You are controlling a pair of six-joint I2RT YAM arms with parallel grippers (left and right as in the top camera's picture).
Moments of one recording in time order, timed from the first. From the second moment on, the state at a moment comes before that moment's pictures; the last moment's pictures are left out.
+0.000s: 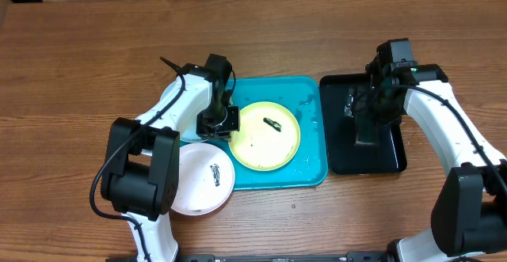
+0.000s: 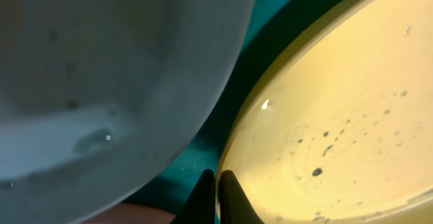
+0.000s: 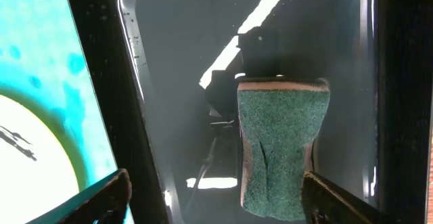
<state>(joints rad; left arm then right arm) -0.29 2.00 1.36 -1.02 0.21 -0.32 0.08 1.71 1.25 -0.91 -0.14 0.23</state>
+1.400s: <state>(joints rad) -0.37 2.00 1.43 -1.10 0.12 -0.36 0.08 1.71 1.25 -0.95 -0.13 0.23</state>
